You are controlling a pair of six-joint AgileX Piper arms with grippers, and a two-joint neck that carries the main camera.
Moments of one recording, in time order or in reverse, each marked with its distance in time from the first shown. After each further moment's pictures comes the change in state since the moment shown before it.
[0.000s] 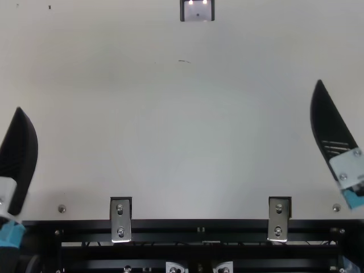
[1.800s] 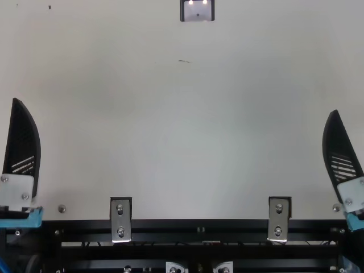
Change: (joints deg) left arm 0.7 -14.6 24.6 -9.1 -35.4 26.7; right arm -4.0 -16.8 9.8 -11.2 4.0 12.7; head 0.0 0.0
